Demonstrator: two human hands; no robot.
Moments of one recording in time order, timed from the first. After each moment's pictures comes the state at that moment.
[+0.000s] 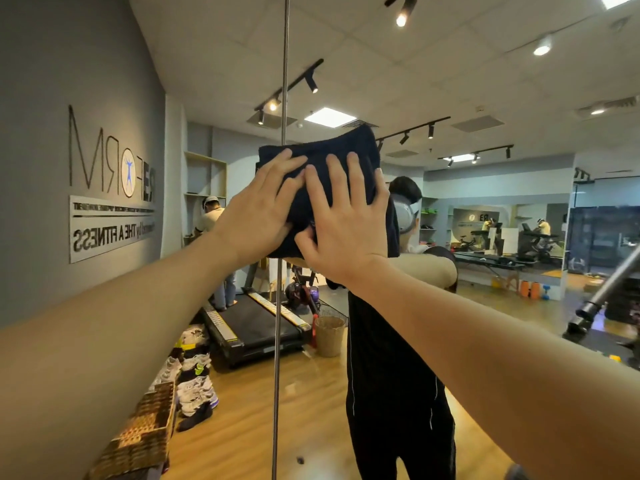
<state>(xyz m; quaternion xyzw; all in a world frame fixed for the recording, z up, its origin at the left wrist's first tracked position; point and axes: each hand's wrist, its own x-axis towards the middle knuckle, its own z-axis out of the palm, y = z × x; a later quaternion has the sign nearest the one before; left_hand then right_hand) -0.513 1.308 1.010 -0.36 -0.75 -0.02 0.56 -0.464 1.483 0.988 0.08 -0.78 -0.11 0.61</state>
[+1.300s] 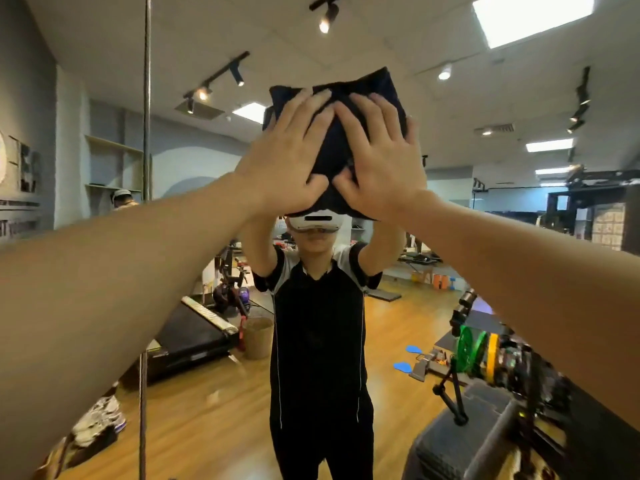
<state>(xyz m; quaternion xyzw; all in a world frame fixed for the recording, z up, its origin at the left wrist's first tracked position) -0.456 1.496 1.087 -0.42 -0.73 -0.07 0.54 -0.406 1.686 1.084 0.09 -0.73 -0.19 0.65</state>
